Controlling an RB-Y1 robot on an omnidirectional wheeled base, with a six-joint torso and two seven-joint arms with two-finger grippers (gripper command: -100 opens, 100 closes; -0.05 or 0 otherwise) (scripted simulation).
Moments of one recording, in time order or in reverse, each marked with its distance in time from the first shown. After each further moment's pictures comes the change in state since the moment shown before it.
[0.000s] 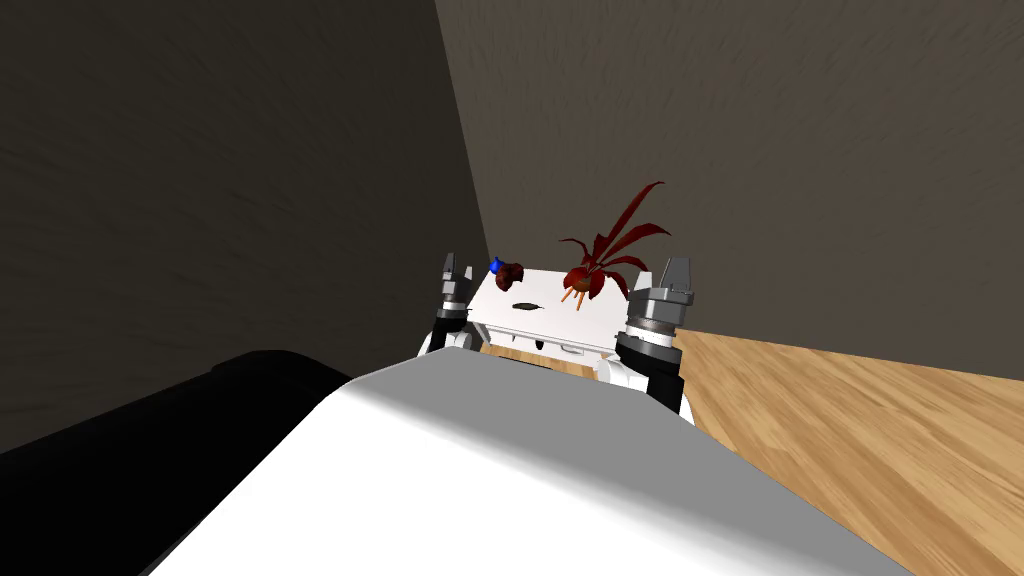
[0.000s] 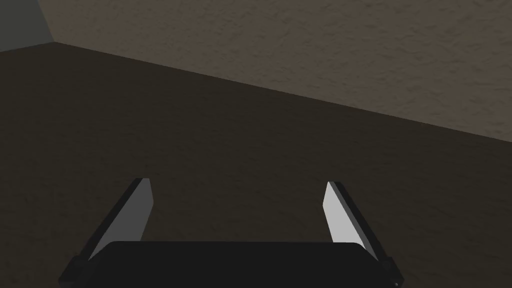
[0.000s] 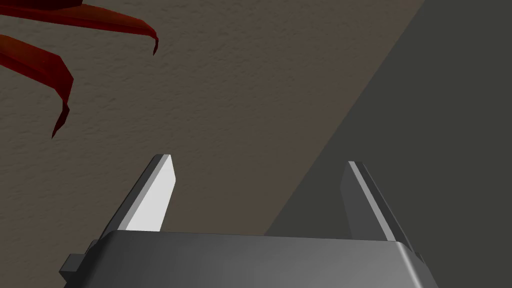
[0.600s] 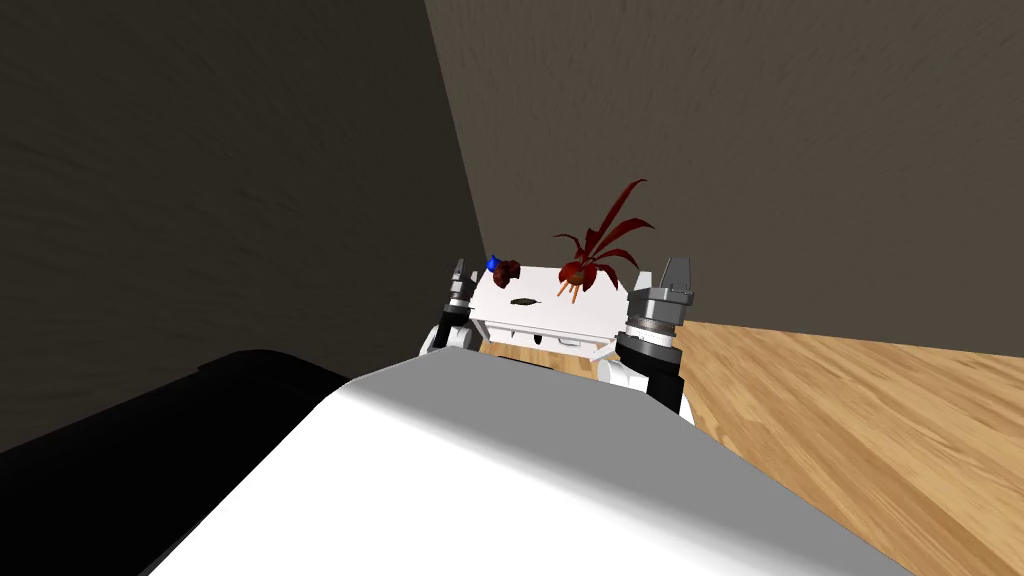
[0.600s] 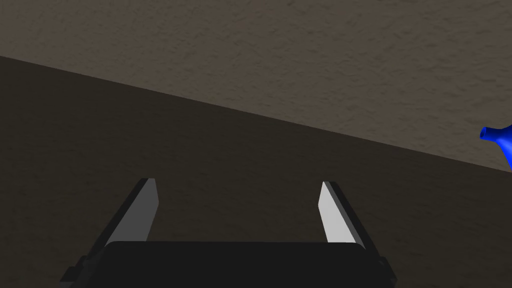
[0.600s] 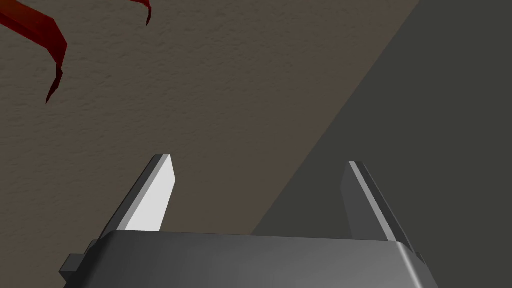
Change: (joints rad) left arm -0.104 0.082 0.039 0.160 0.033 0.053 0.069; right arm 0.000 0.000 0.000 0.000 0.000 0.000 0.000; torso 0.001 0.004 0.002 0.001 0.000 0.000
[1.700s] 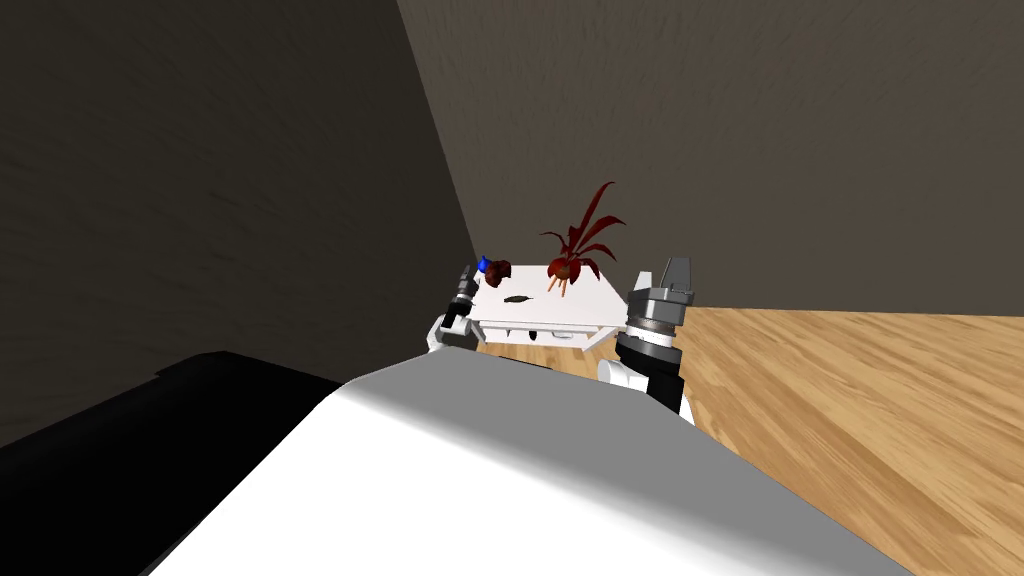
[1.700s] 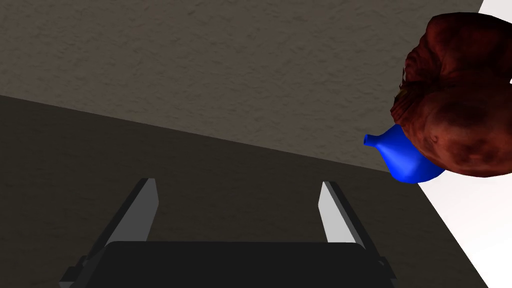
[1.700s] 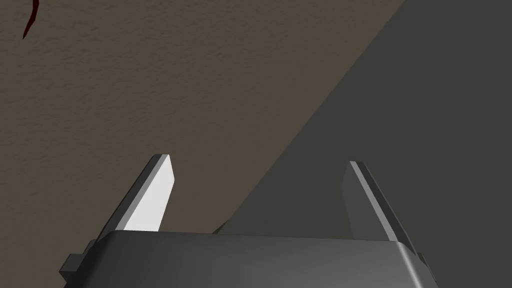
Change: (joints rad) left arm -0.207 0.092 0.072 0.314 0.067 0.147 0.079; right arm 0.000 0.000 0.000 0.000 0.000 0.000 0.000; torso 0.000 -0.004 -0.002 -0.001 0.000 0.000
